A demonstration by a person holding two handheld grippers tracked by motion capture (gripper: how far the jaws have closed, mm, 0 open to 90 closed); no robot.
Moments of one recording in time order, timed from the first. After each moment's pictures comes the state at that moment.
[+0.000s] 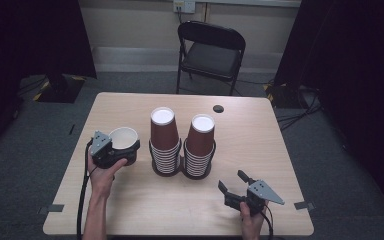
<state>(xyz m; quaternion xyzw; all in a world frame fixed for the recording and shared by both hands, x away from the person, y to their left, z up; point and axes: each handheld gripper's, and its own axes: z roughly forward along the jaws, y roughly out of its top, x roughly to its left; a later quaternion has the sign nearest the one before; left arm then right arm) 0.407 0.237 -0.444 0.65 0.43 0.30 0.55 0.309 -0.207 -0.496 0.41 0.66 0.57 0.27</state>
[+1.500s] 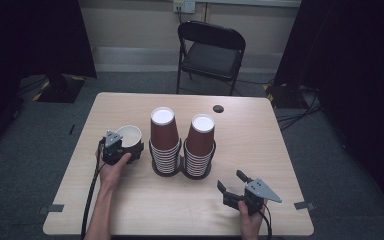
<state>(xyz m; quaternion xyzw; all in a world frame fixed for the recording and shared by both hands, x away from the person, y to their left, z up) 0.440 0.231 -0.487 0.68 0.50 0.25 0.47 0.312 -0.204 -0.495 0.41 0.67 0.55 0.28</state>
